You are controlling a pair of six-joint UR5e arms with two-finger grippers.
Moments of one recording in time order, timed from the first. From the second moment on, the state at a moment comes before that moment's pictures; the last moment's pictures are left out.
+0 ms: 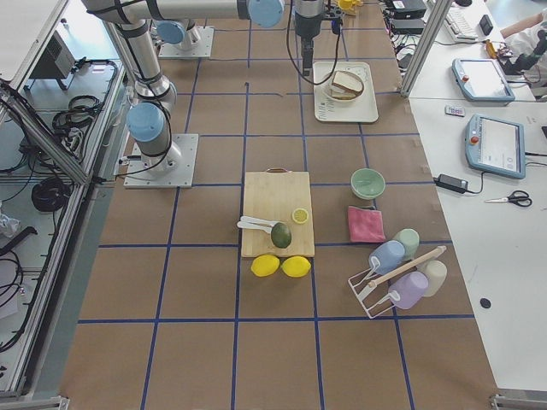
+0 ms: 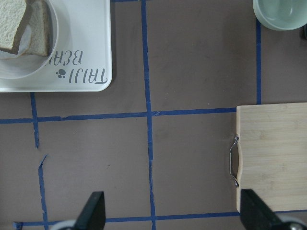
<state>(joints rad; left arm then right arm) -1.63 -1.57 -1.53 -1.59 1.60 -0.05 1.53 -1.53 1.49 -1.58 -1.58 -0.01</state>
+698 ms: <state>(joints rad) -1.63 -1.57 -1.55 -1.54 1.60 -0.06 1.52 -1.53 1.49 -1.58 -1.57 0.00</state>
